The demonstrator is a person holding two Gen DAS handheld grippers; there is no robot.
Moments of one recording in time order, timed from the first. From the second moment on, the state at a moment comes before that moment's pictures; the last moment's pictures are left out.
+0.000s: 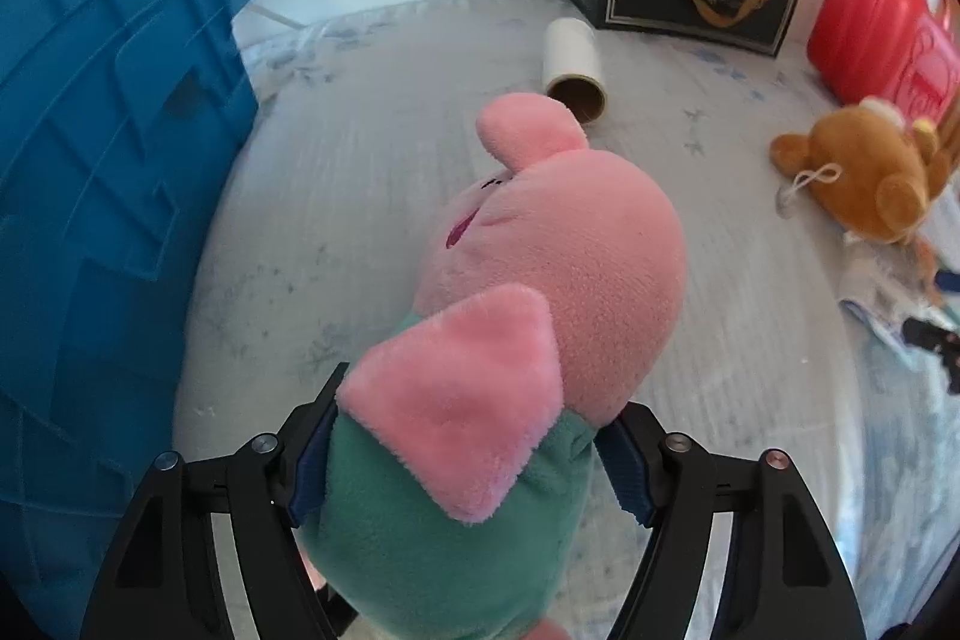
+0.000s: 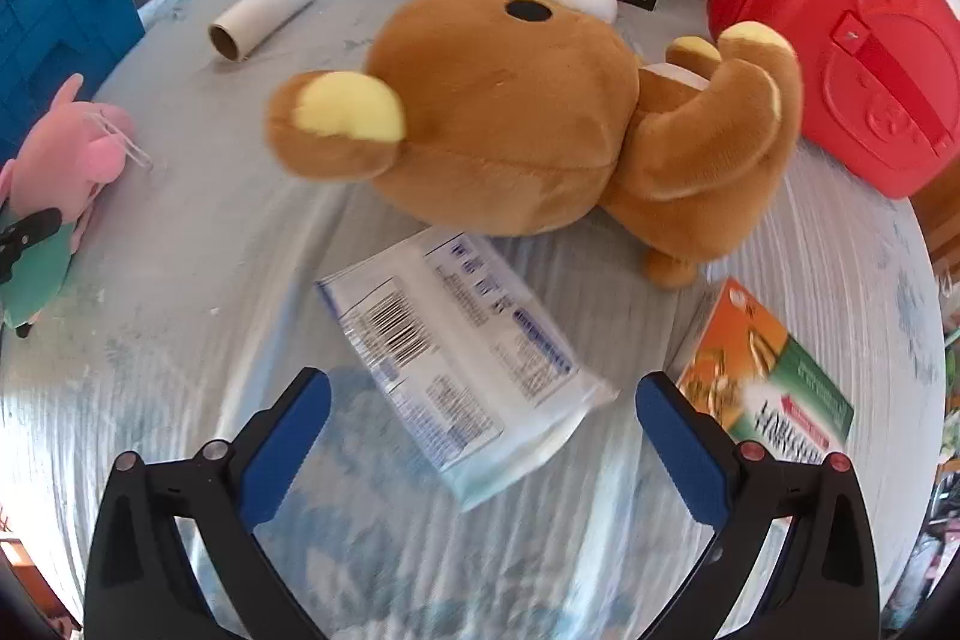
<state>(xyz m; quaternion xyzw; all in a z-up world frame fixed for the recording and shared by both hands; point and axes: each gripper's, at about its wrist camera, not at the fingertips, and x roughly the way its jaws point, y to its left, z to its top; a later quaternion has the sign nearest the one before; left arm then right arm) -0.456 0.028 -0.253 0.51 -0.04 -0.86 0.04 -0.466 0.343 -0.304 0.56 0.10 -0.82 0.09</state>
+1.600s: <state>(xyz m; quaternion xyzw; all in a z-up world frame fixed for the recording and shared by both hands) -0.442 0.046 -0.242 0.51 -0.04 -0.86 0.03 -0.481 0.332 -0.347 0.60 0.08 -0.79 0.11</state>
